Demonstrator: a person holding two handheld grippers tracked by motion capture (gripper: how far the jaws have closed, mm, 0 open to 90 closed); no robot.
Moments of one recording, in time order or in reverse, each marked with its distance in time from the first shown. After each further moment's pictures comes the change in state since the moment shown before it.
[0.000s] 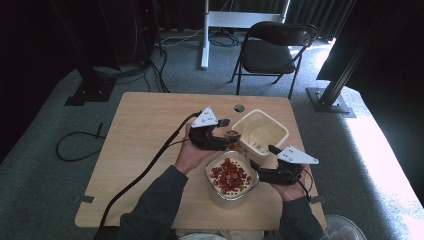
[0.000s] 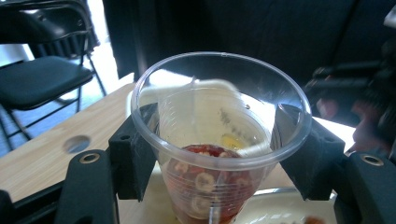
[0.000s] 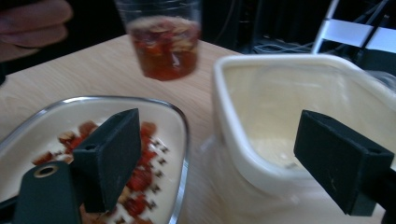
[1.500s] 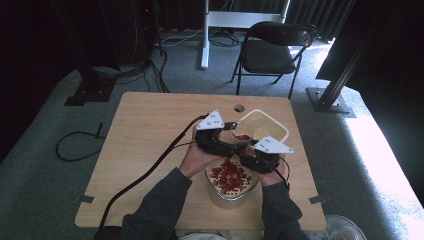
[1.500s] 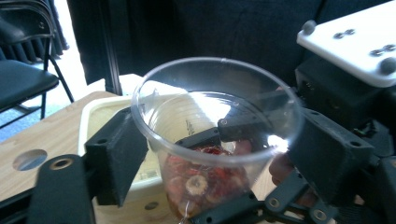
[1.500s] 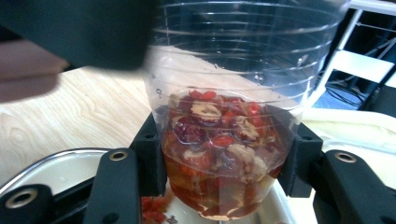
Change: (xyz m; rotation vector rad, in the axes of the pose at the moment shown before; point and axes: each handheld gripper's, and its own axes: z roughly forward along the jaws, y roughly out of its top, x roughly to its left) left arm -0.018 0.008 0.004 -0.014 -0.090 0.005; right arm 0.019 0.022 0.050 -0.067 0.015 -0.077
